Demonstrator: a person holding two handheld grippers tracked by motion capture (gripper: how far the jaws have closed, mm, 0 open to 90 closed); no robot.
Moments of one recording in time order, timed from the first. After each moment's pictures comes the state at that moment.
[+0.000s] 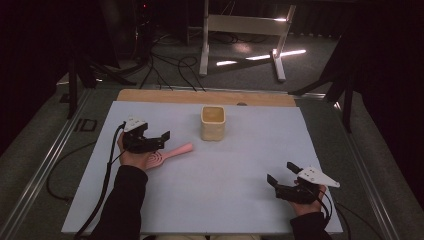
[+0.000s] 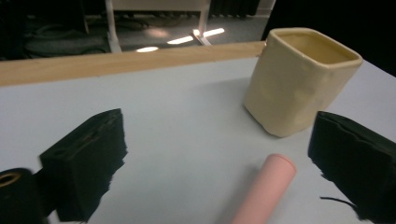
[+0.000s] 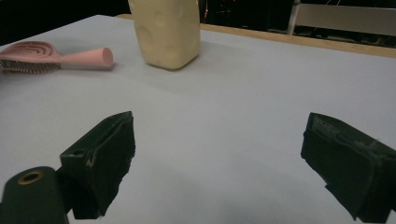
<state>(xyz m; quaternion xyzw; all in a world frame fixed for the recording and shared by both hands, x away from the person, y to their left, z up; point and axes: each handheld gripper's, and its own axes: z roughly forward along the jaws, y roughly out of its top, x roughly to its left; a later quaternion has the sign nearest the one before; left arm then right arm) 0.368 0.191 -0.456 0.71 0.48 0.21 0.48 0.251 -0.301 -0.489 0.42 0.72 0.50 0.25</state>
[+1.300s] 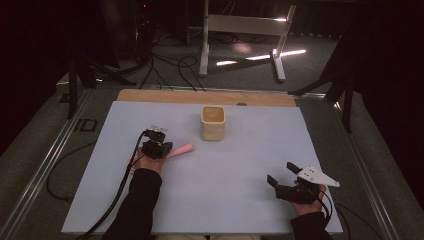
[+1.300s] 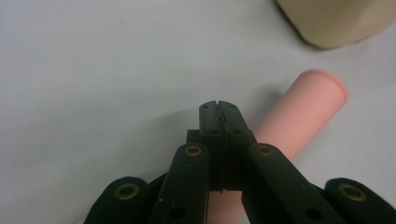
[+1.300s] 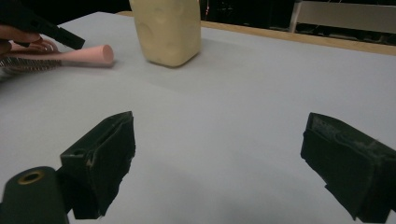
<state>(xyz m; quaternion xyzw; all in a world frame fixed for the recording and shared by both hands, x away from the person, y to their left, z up) 0.386 0.146 -0.501 0.77 0.54 0.15 0.31 0.251 -0.301 -0.489 0.42 0.72 0.50 0.24</state>
